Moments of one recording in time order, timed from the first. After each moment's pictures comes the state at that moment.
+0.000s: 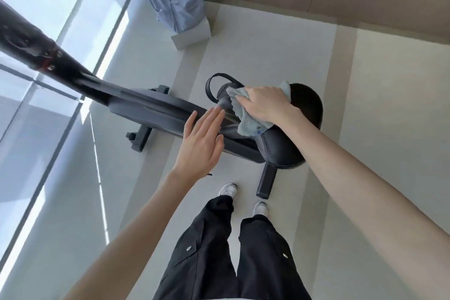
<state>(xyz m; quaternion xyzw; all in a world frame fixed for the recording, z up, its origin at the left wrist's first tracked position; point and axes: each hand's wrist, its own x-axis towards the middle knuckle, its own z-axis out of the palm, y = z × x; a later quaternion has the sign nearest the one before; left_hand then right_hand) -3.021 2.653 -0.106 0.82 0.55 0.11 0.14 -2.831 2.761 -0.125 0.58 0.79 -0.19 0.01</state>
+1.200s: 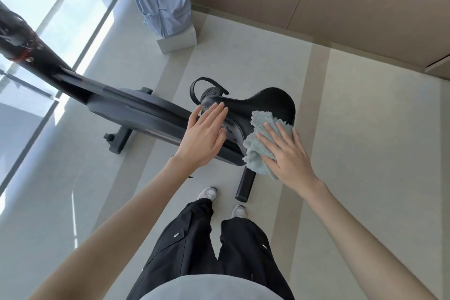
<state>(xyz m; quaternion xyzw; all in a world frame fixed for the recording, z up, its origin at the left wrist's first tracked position) -2.985 2.657 -0.108 0.83 0.53 0.10 0.14 -2.750 2.606 -0.117 0.58 0.81 -0.10 -0.04</state>
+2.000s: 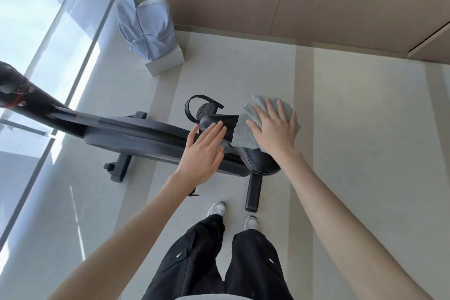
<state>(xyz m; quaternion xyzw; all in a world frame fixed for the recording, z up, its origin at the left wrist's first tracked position) -3.003 2.673 -0.120 0.87 0.47 0.06 0.11 -2.791 2.695 -0.121 0.76 0.64 -0.11 0.00</state>
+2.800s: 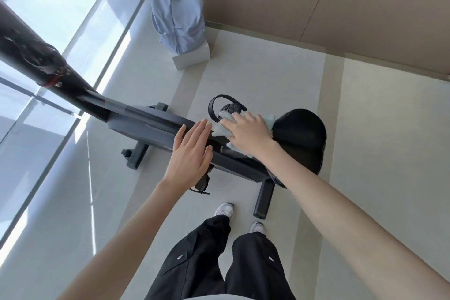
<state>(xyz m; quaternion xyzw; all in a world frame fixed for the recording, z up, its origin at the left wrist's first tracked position) -3.073 2.674 -0.114 0.81 0.57 0.10 0.12 -2.892 2.741 -0.122 0.53 0.84 -0.07 0.10</state>
